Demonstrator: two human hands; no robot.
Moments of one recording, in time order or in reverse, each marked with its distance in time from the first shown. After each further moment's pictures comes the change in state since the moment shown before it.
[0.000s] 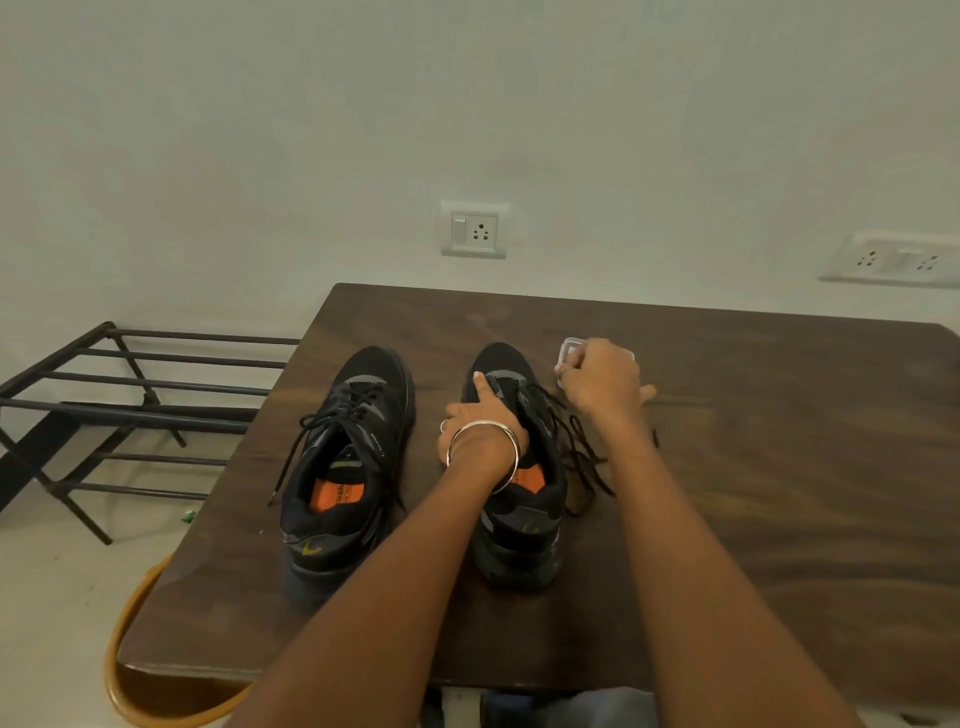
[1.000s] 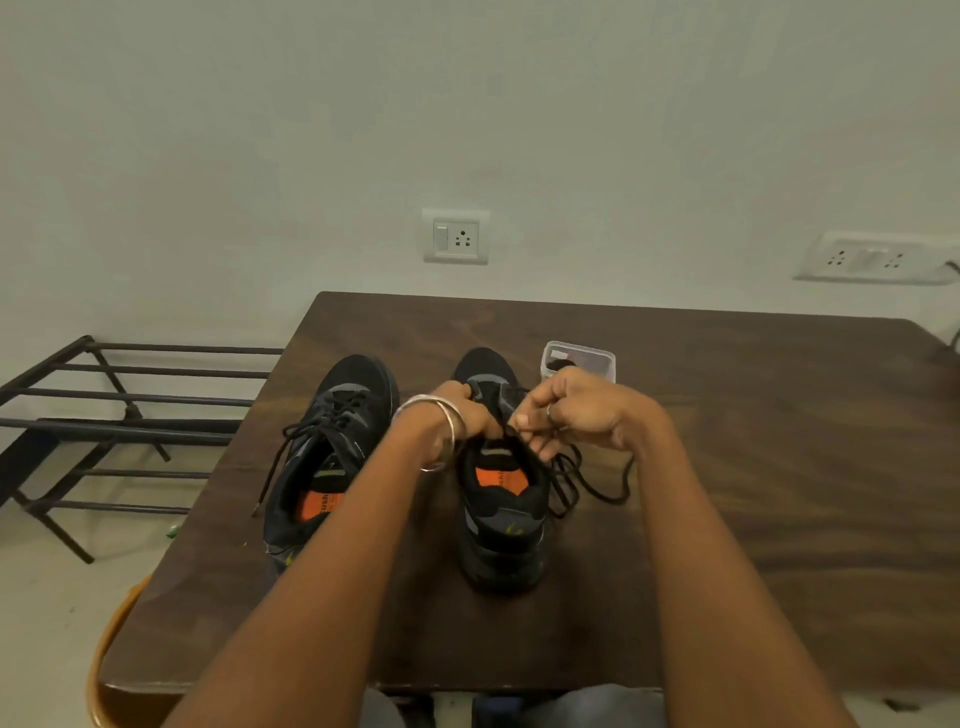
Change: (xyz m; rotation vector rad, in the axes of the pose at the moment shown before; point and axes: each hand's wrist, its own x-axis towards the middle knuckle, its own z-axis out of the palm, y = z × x) left_hand 0.010 -0.009 -0.034 -0.305 -0.194 0.116; right_hand -0.016 0.012 -0.036 0.505 -0.888 -0.105
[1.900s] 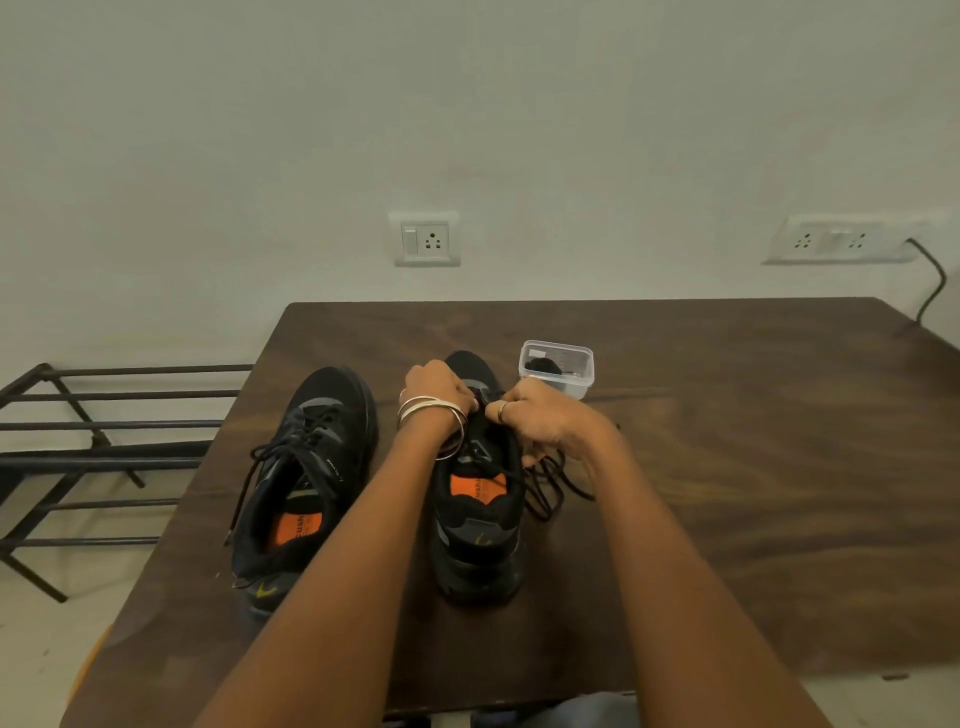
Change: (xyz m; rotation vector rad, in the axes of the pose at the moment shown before) left_hand 0.046 0.010 0.010 0.242 0.363 0.162; right_hand 0.013 0.006 0.020 -0.179 0.199 0.048
